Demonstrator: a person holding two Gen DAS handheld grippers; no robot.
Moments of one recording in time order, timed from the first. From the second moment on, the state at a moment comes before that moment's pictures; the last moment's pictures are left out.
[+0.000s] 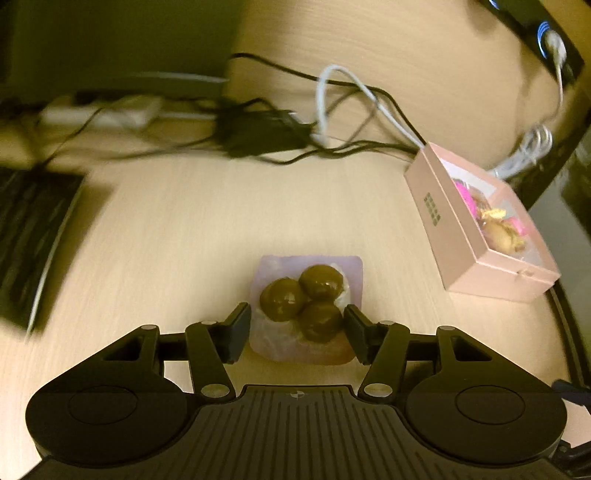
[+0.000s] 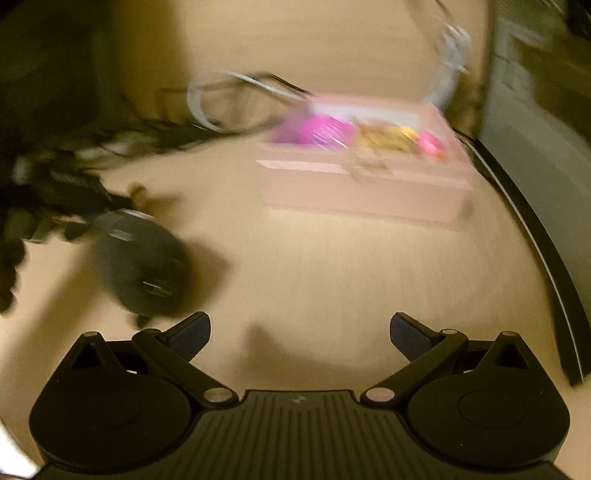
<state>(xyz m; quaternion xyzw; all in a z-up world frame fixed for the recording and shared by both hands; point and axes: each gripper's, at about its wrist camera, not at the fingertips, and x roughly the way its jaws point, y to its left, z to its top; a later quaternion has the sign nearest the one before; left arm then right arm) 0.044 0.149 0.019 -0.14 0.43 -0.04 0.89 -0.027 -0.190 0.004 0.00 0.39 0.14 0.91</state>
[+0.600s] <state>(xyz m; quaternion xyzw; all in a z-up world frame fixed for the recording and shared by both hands) -0.041 0.170 0.033 -0.20 0.41 -0.01 0.89 0.011 -0.079 0.002 -0.10 0.37 0.26 0.89</state>
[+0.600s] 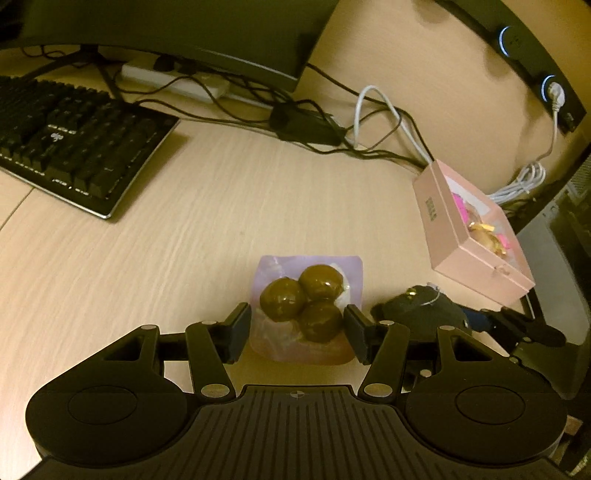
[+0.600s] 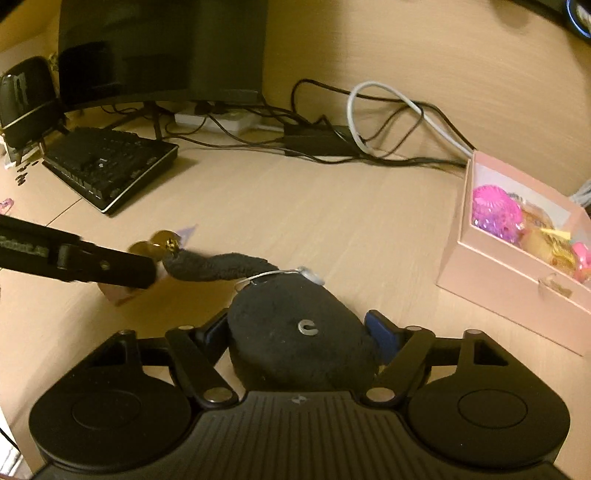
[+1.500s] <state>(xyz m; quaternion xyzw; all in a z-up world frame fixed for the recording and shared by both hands) -0.034 0.092 0.032 -0.19 0.43 -0.11 0.87 -0.023 -0.205 0.014 -0.19 0.35 0.13 0.91</state>
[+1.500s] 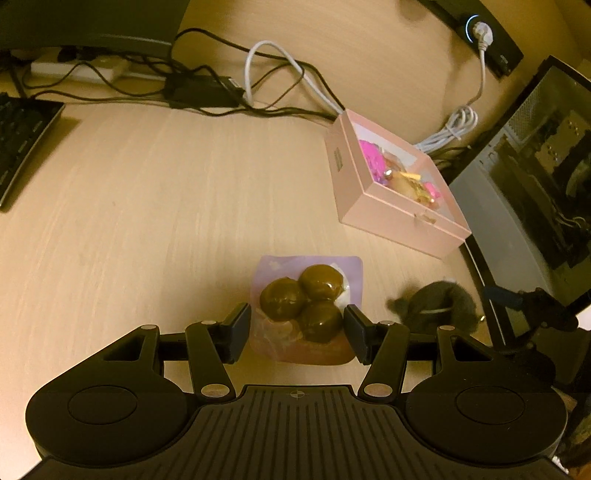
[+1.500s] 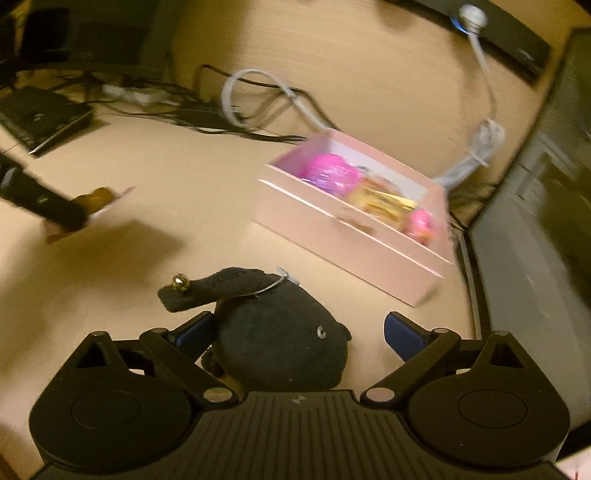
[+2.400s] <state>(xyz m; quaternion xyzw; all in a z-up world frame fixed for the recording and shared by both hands) -0.029 0.093 0.036 -0.18 0.45 -0.10 0.87 0.017 -0.205 0.013 0.00 0.40 0.10 0.91</state>
